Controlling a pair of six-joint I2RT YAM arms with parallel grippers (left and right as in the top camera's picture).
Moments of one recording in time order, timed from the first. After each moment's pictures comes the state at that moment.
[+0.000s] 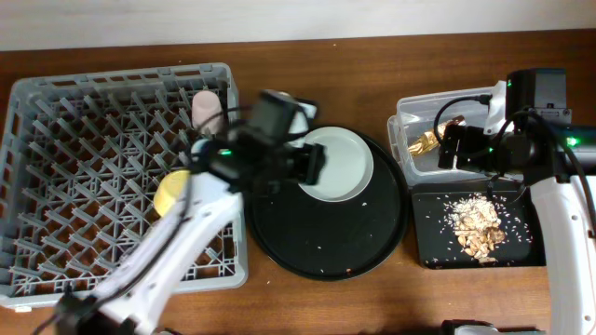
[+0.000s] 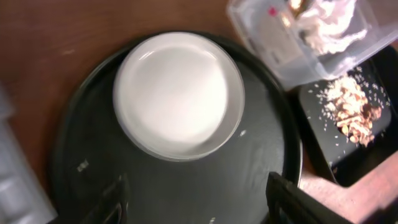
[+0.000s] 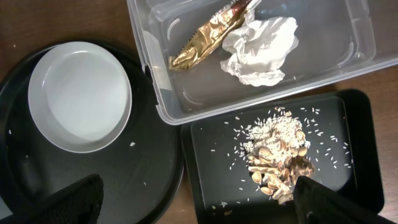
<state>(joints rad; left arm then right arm) -0.58 1.59 1.43 -0.78 0.16 -0.24 -0.08 1.39 1.54 -1.29 -0.04 0.15</state>
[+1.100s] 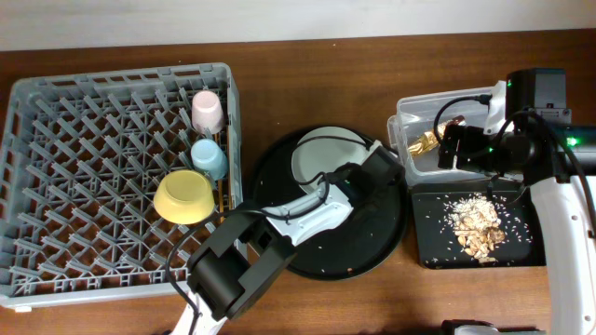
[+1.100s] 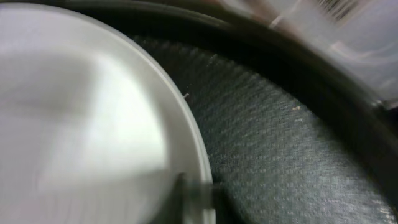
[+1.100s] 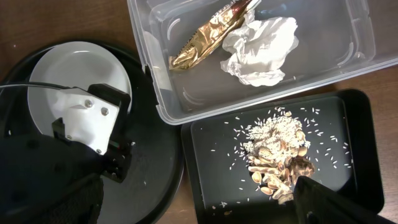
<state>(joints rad) -0.89 2.17 1.45 -0.26 -0.20 -0.21 -0.08 1.39 1.54 -1.29 -0.04 0.15</state>
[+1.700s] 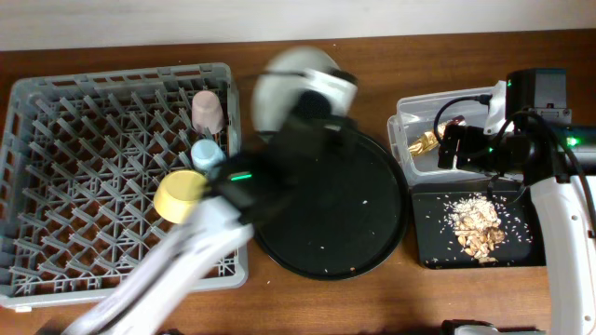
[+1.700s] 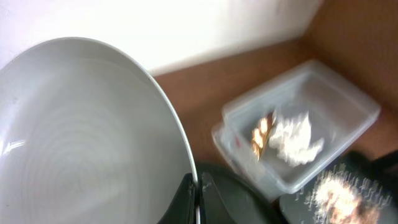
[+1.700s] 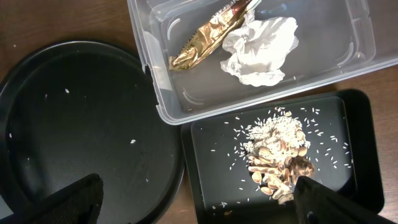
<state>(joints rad) -0.70 1.46 1.48 -0.48 -0.12 -0.21 -0.08 1.39 1.54 -1.29 -0.04 0.15</state>
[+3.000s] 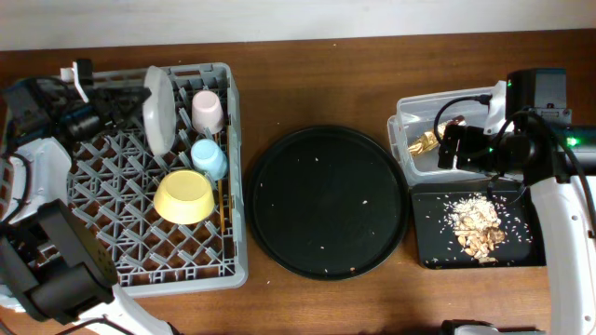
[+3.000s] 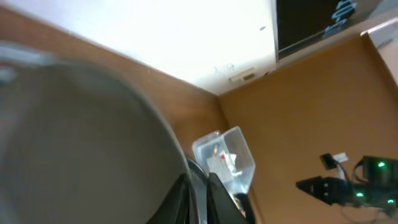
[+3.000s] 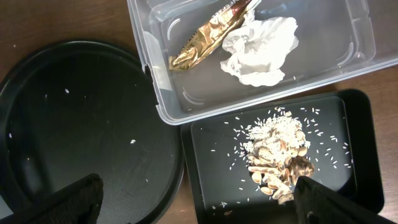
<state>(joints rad) 0.46 1.96 1.49 -0.30 1.36 -0.27 -0.08 1.39 1.54 -1.29 -0.04 0.15</state>
